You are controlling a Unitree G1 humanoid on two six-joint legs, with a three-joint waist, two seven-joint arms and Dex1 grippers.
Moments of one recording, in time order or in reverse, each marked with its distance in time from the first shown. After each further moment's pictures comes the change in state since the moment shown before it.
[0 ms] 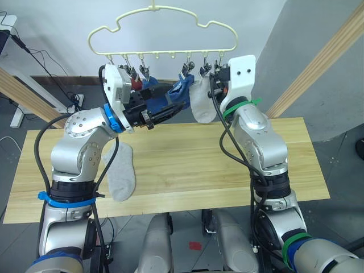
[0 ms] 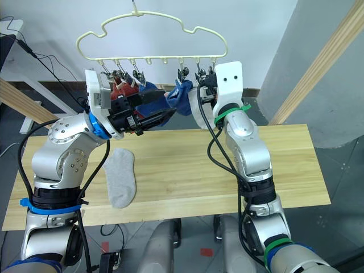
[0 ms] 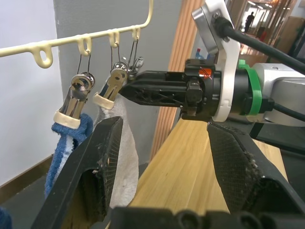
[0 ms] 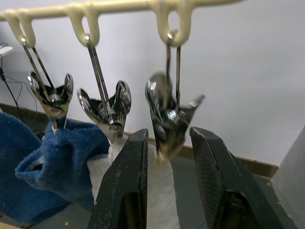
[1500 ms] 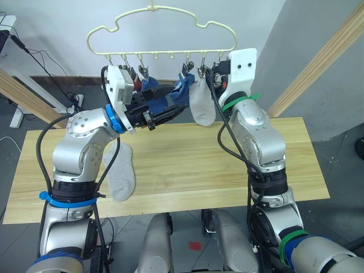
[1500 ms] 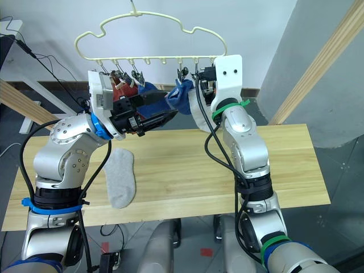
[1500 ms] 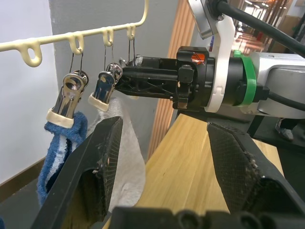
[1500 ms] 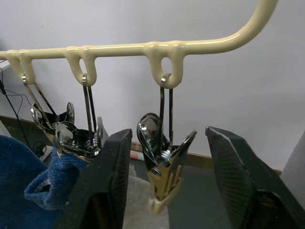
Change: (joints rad) left arm 0.000 -0.005 -0.009 0.000 0.003 -0.001 -0.004; right arm -0.036 0.028 -0.012 0.019 0.002 -0.012 -0.012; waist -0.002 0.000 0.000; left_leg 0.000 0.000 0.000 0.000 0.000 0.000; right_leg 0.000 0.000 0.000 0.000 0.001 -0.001
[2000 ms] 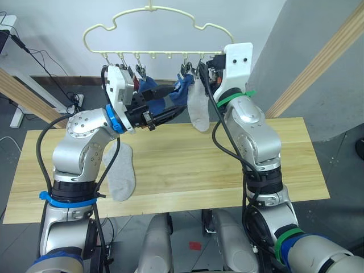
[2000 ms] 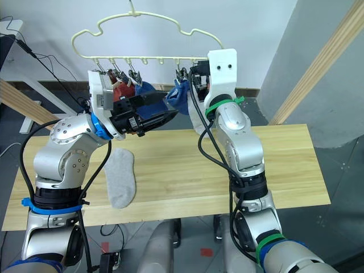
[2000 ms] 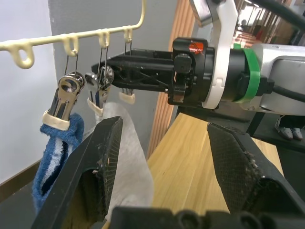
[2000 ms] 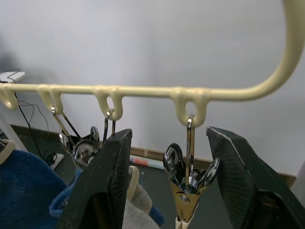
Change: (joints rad) left arm 0.000 0.000 0.000 0.000 0.004 0.000 -0.003; right arm -0.032 0.065 0.001 0.000 0.008 0.006 -0.018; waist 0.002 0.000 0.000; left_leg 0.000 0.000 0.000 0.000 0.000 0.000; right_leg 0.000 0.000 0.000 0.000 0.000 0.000
